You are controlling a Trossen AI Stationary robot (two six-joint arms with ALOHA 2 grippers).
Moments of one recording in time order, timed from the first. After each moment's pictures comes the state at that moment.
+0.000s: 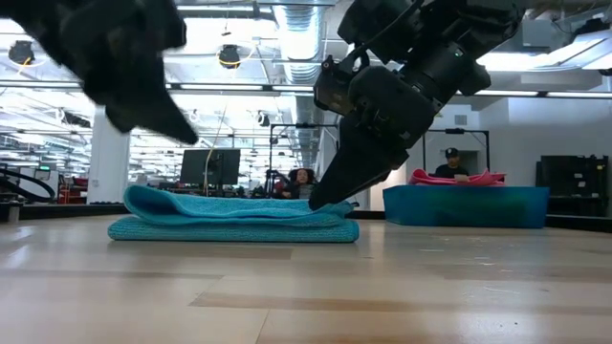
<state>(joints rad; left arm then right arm) -0.50 1.34 0.65 -0.12 -0.64 -0.71 0.19 1.89 0.99 0.08 0.00 0.21</state>
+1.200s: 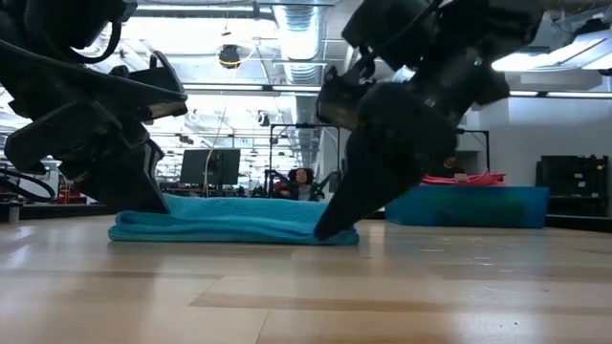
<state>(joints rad) -0.50 1.64 0.62 0.00 -0.48 -0.66 0.27 1.95 0.98 0.10 0.05 0.26</state>
